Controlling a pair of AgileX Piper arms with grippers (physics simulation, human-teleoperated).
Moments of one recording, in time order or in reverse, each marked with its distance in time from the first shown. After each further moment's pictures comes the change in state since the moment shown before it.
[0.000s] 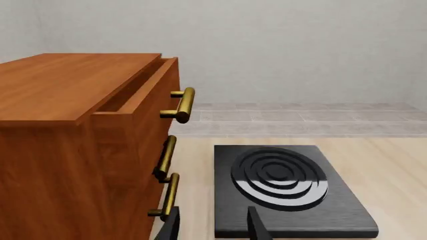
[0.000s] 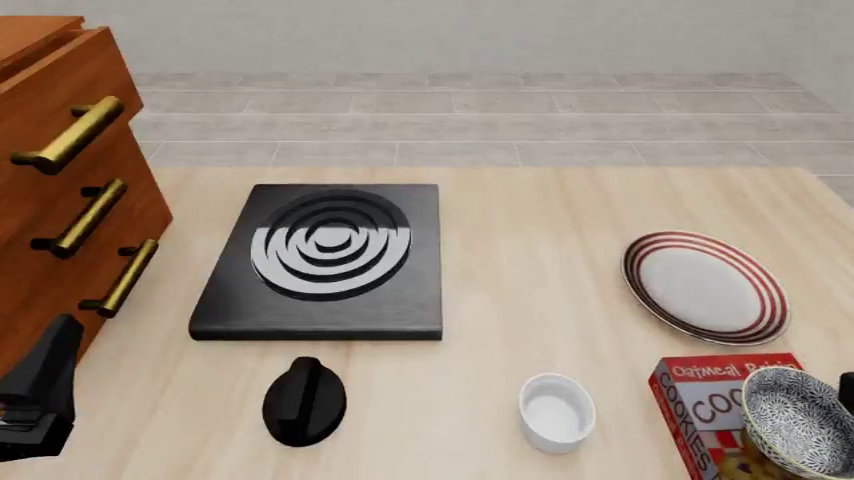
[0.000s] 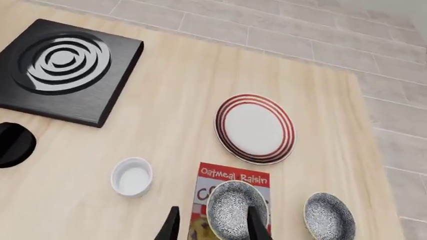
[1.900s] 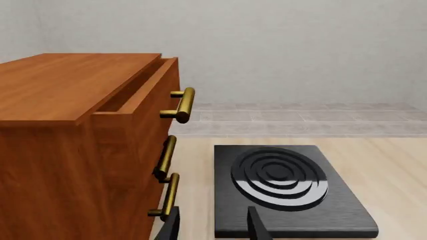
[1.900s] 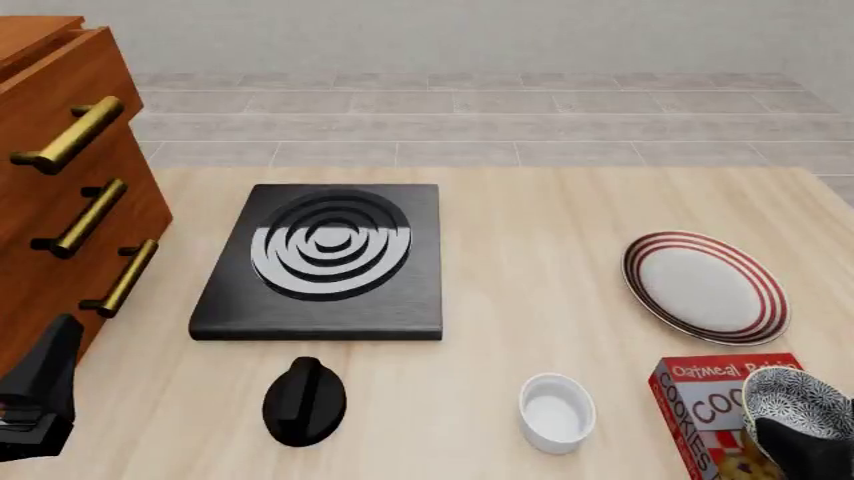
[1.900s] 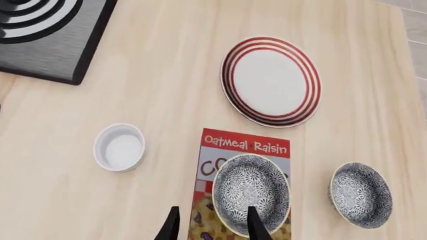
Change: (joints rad) left arm 0.000 0.000 0.000 0.000 0.000; right arm -0.023 0.077 0.230 -0.077 0.013
